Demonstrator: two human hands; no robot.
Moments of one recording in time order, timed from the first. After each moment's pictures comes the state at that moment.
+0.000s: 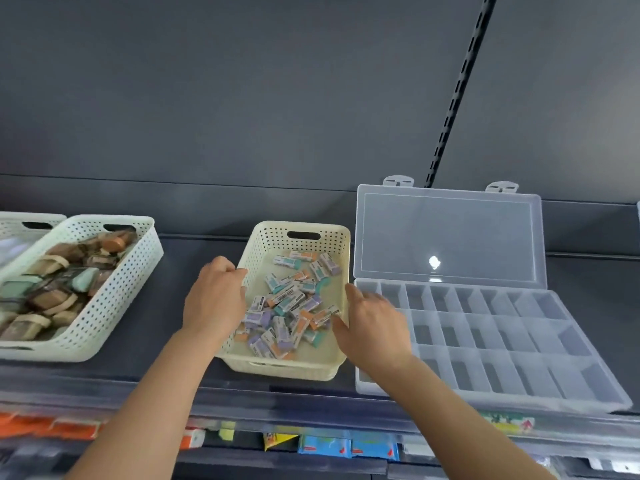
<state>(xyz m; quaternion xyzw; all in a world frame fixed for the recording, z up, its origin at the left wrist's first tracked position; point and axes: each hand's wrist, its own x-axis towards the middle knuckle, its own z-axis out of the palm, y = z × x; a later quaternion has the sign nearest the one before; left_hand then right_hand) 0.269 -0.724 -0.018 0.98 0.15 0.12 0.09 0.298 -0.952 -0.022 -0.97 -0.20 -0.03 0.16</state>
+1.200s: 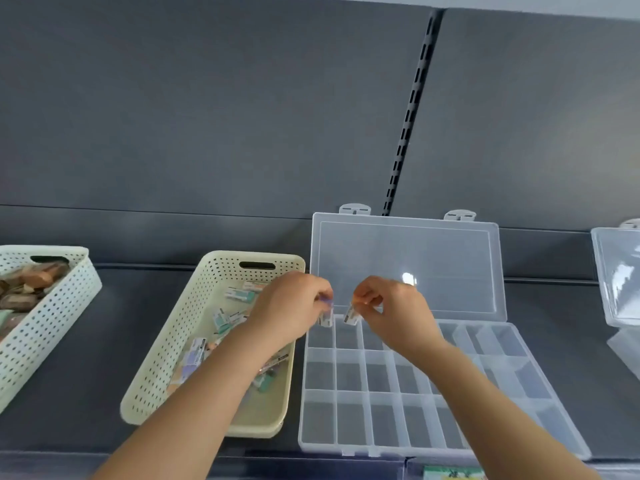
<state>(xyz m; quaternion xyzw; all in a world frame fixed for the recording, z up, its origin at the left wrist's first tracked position) 0.361 -0.860 0.019 0.97 -0.07 0.08 0.21 0.389 -1.041 0.009 -0.93 -0.21 -0.06 0.30</state>
